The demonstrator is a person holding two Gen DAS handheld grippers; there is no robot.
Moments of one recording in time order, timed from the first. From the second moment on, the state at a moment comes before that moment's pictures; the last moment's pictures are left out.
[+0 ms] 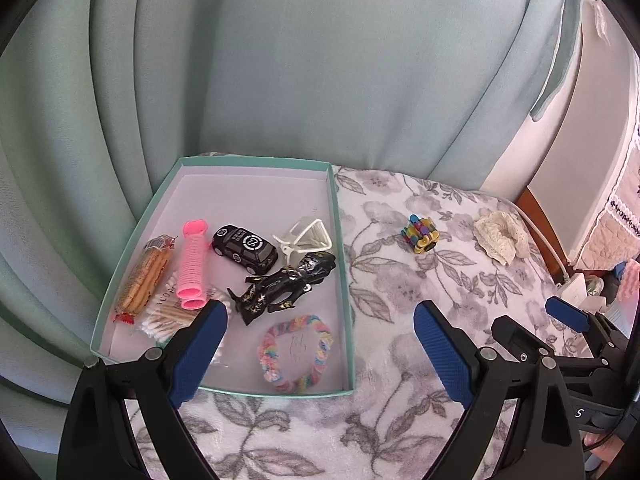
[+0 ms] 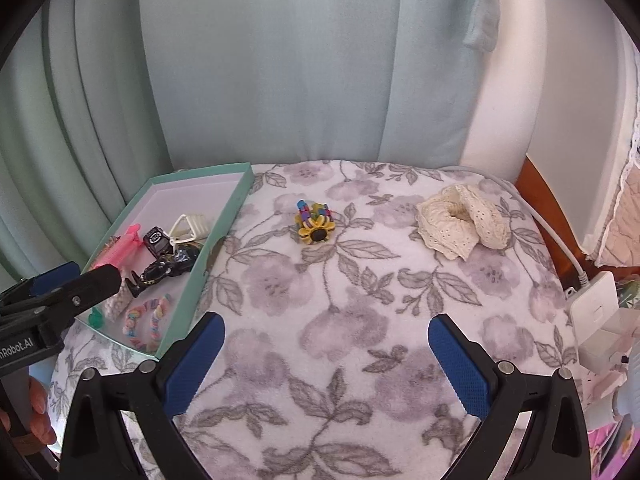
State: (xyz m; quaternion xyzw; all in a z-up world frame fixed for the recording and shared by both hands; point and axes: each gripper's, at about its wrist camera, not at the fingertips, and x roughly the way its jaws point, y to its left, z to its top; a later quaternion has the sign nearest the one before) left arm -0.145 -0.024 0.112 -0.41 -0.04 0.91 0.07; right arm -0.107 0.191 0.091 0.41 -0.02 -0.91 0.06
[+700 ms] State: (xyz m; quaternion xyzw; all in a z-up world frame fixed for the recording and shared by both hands) left arm -0.193 0.055 0.111 -0.43 -0.03 0.89 0.13; right arm -0.150 0.272 0.083 0.41 -0.05 -0.91 -0.01
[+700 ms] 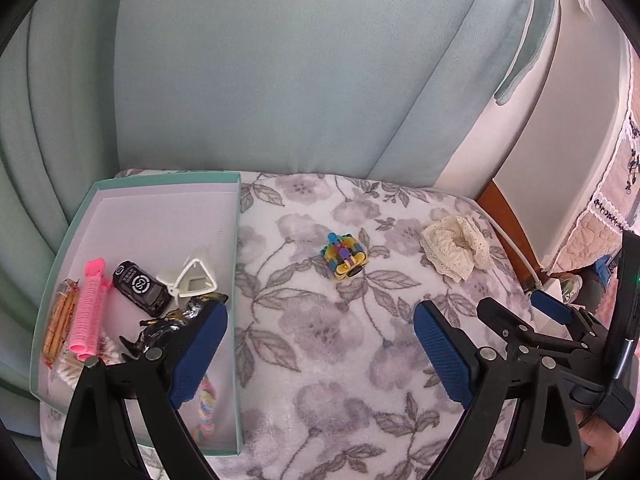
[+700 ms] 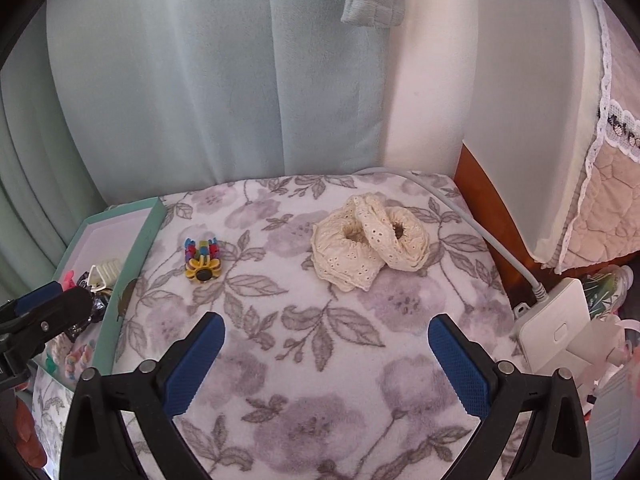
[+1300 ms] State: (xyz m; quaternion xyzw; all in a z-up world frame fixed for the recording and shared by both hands) left arm -0.248 0.099 0.072 -0.46 -0.01 0.87 0.15; right arm -0.202 0.297 0.044 0.44 -0.05 -0.90 -0.03
